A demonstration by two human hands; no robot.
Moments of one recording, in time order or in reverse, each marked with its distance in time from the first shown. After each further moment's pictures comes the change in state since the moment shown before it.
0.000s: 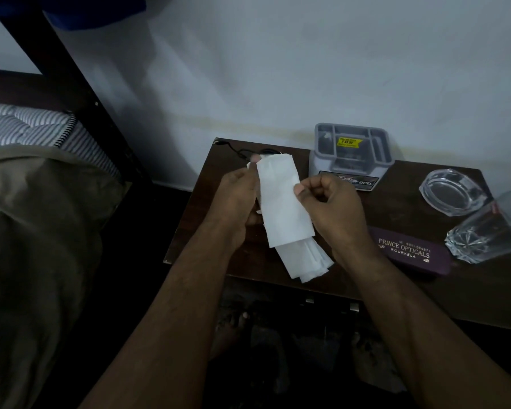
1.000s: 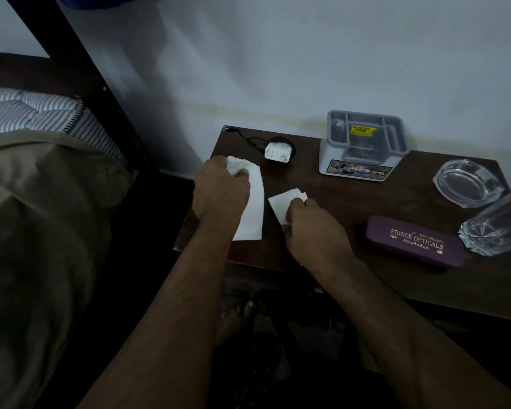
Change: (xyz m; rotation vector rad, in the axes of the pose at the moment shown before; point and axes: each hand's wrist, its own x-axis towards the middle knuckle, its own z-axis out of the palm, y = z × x) left_hand 0.005 -0.009 -0.031 0.645 0.428 0.281; right_hand -0.034 0.002 0.034 -0.931 -0.364 -0.086
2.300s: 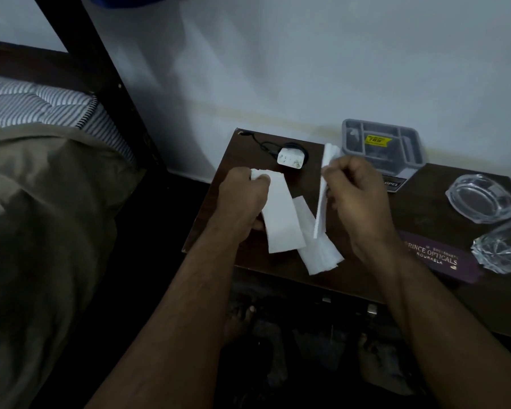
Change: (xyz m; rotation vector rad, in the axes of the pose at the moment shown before) left_hand 0.006 -0.003 0.007 -0.347 -0.329 -0.244; right_hand 0.024 0.013 -0.040 1.077 0.416 0.013
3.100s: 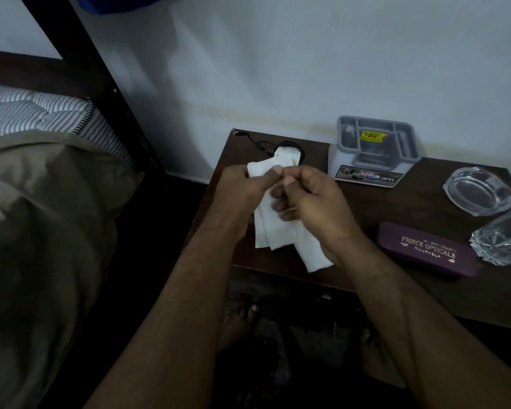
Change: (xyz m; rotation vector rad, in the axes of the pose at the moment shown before) left_hand -0.006 0.006 -0.004 -0.151 -0.069 0.068; right_hand -0.015 -0.004 0.033 0.093 -0.273 0.186
